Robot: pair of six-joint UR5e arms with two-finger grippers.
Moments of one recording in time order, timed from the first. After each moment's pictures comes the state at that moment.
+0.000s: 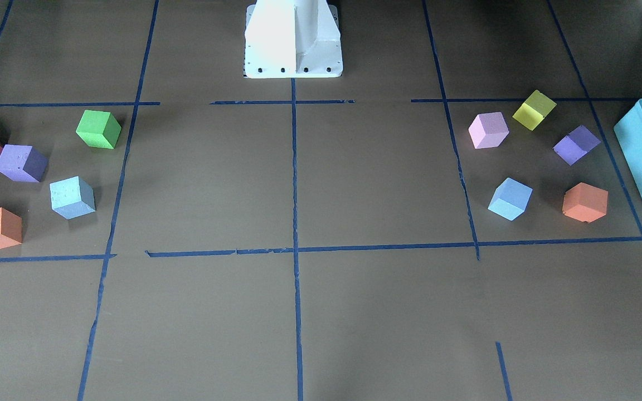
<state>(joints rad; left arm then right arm) -1.63 -1.59 -1.64 -1.49 -2.39 0.13 1.53 -1.70 1.83 -1.69 2.26 -0.11</state>
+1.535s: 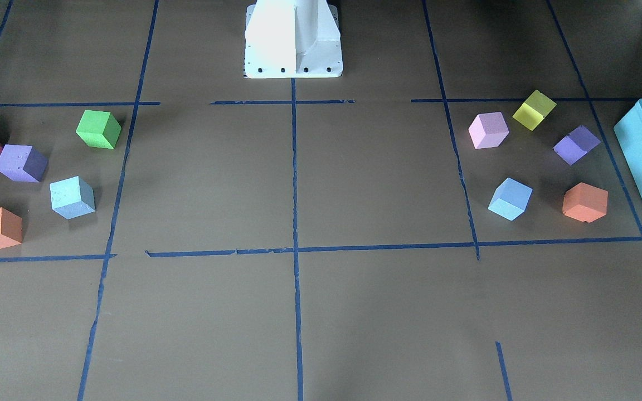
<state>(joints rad) -1.63 -1.59 -1.65 -1.49 -2.45 0.13 1.49 -1.69 1.82 -1.65 2.42 -0.10</state>
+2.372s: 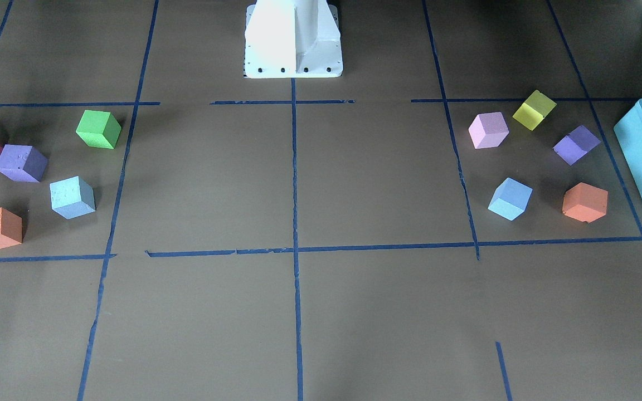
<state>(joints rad) -1.63 -1.59 -1.65 -1.50 -2.46 0.13 1.12 -1.45 1.82 -1.49 2.29 0.58</state>
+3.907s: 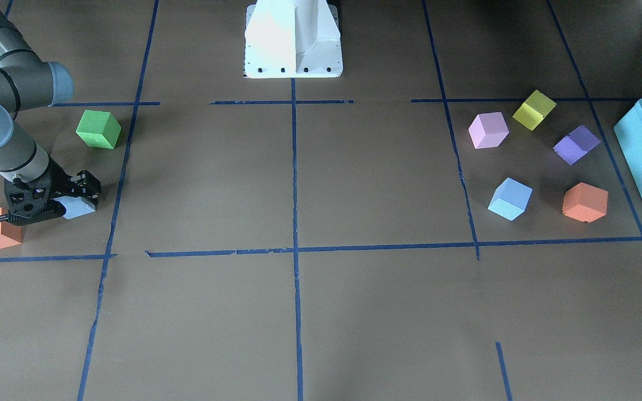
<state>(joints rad) -1.63 -1.59 -1.65 -1.50 -2.46 0.13 0.86 -1.43 1.63 -1.24 2.09 0.61</state>
